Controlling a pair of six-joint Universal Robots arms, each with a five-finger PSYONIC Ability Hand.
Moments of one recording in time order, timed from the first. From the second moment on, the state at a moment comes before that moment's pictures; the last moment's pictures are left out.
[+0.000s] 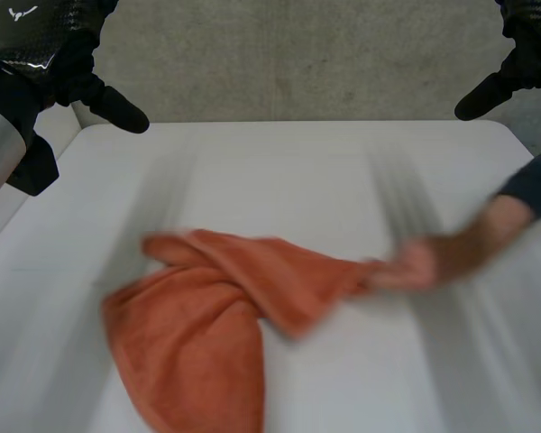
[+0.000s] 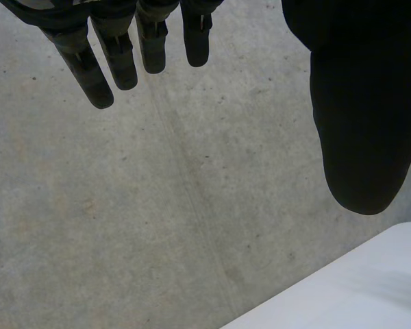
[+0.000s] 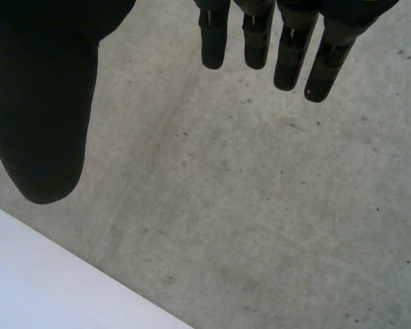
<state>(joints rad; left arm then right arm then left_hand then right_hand) 4.37 -1.47 -1.48 3.17 -1.42 3.13 1.89 -1.64 1.42 0.01 1.54 3.03 0.20 0.20 0.21 0.20 0.05 0.20 0.22 0.21 0.23 0.06</state>
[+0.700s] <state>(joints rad) 4.37 -1.68 -1.46 3.12 -1.42 3.16 1.90 -1.53 1.47 0.18 1.45 2.74 0.22 0.22 0.22 0.22 0.05 0.20 0.22 0.22 0.23 0.06</state>
